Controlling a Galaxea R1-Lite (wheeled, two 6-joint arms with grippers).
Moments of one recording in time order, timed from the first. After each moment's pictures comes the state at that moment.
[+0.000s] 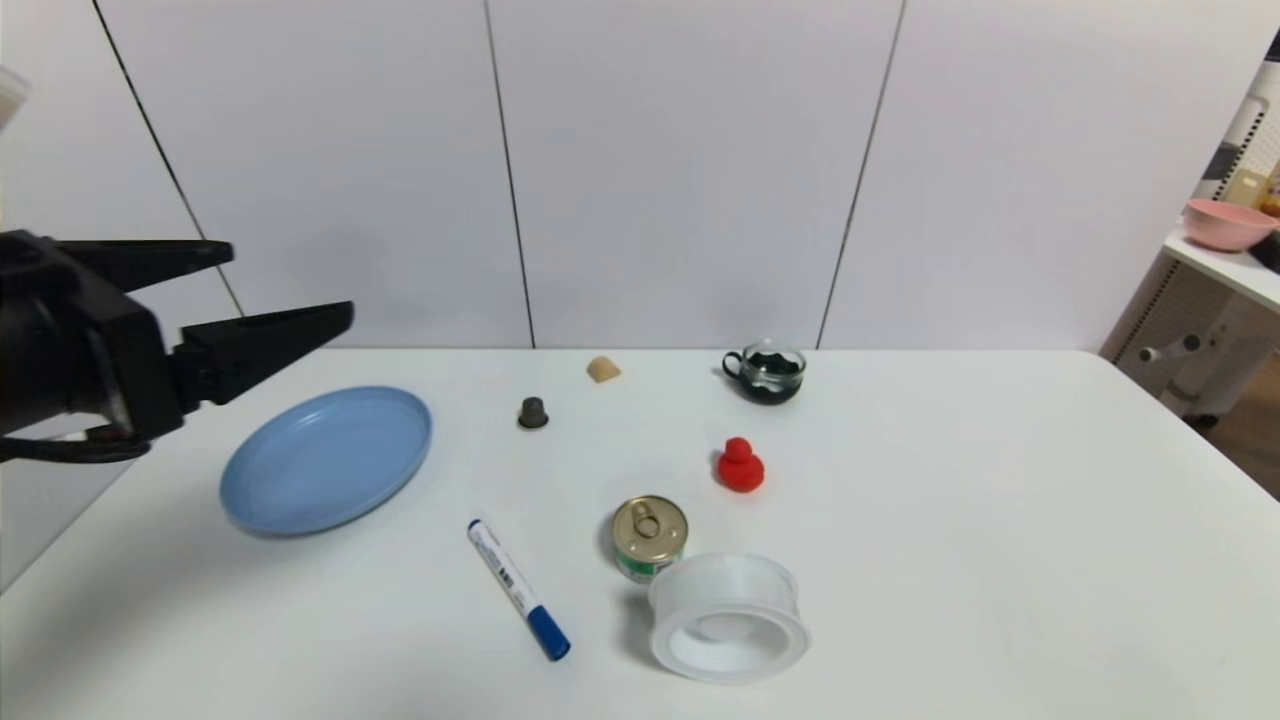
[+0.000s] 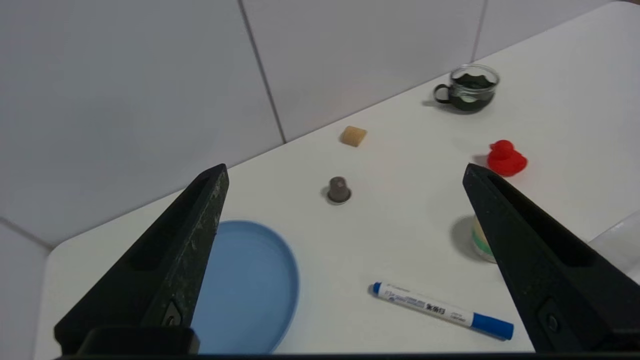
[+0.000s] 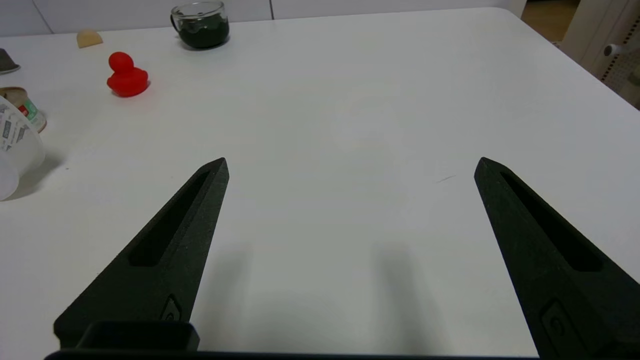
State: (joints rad) left arm -0.34 1.10 -0.89 -0.14 -0.12 0.17; right arm 0.01 0.00 0.00 0.00 -0.02 0.05
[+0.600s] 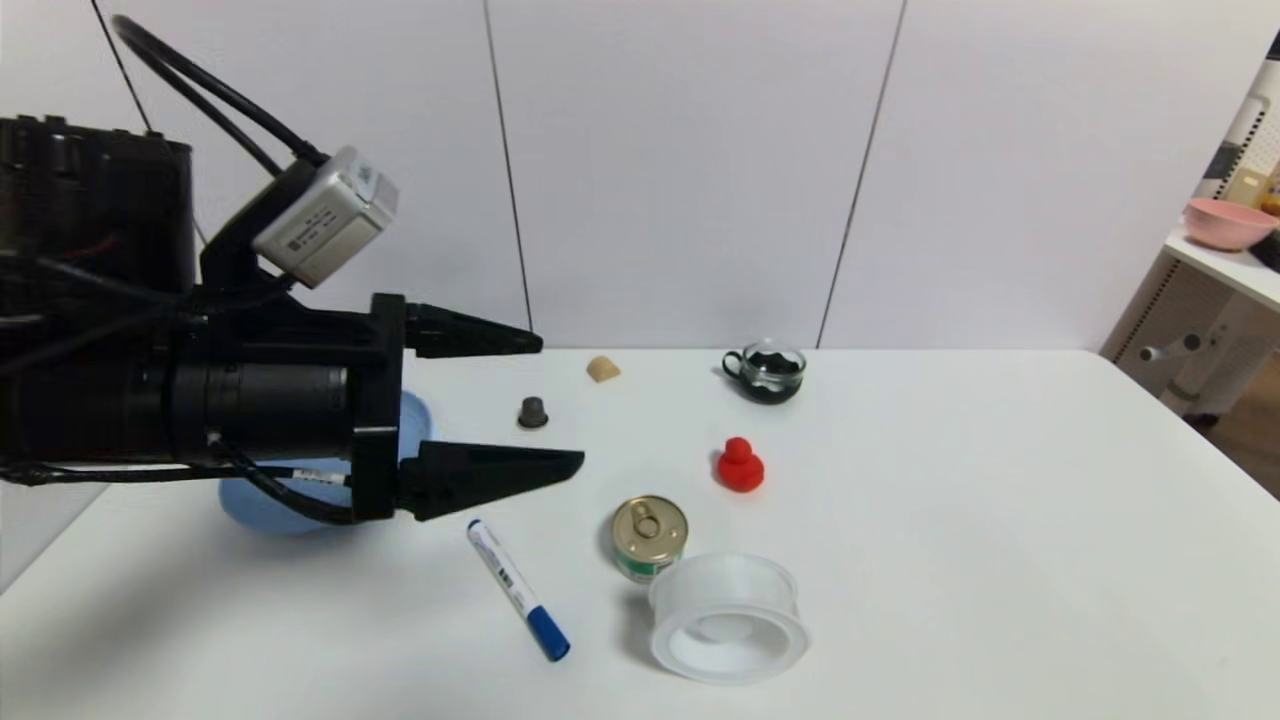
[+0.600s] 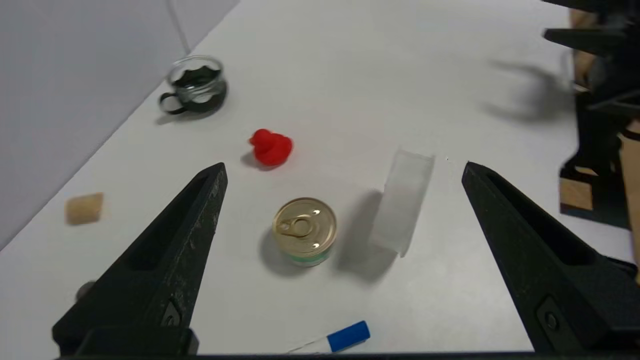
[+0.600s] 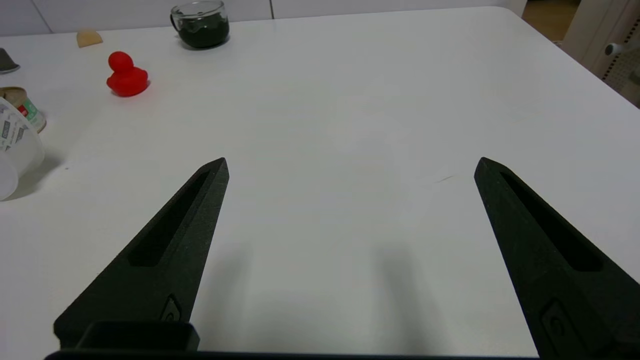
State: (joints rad) left arm -0.46 1.41 -0.97 -0.16 -0.74 0.31; right arm 0.01 0.00 0.00 0.00 -0.02 0.05
